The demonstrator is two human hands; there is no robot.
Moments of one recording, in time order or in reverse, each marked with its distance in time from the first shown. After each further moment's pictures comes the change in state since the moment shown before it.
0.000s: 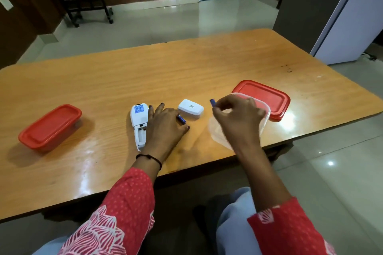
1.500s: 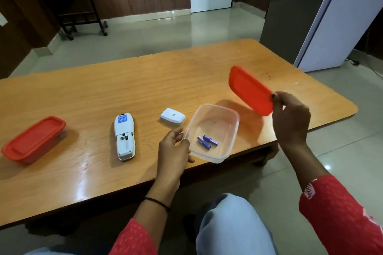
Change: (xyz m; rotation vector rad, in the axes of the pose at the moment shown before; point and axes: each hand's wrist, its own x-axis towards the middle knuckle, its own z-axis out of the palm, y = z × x) left_hand -0.065 0.090 -0.007 -1.189 -0.036 -0.495; right_hand 0.048 0.129 -0.085 -0.134 0.333 -0.099
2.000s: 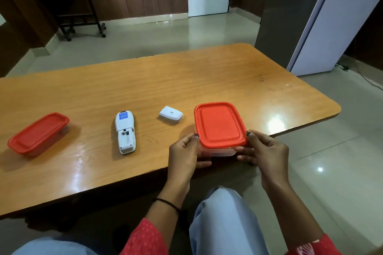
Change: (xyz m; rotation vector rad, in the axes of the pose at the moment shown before) left_hand -0.035 -0.002 0.017 -0.159 -0.118 -0.103; right_hand -0.089 -0.058 -0.049 0.890 -0.276 0.873
